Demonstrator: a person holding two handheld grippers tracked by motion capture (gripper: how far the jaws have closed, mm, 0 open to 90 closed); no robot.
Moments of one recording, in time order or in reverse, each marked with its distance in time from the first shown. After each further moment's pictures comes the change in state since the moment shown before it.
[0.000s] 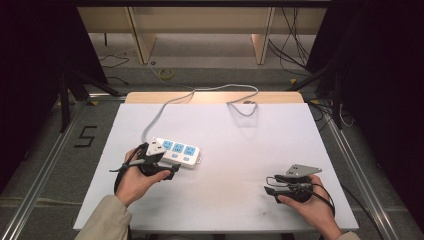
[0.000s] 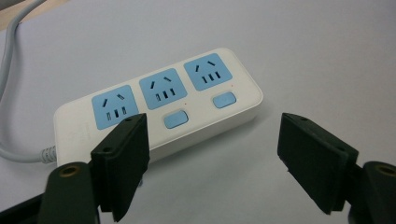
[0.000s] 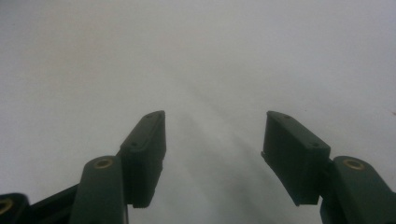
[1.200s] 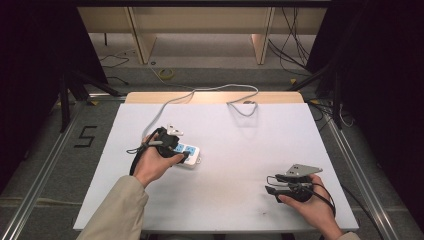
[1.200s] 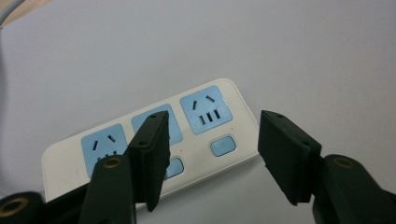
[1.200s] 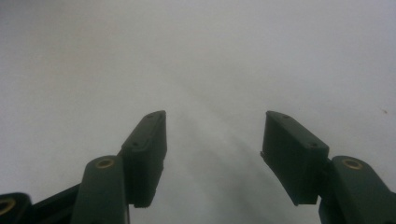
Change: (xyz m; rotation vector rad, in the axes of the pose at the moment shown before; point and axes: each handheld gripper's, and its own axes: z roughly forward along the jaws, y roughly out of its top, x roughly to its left) left arm -0.003 0.052 0.027 0.122 0.005 -0.009; right arm -0.001 0.000 -0.001 0.002 -0.015 0.003
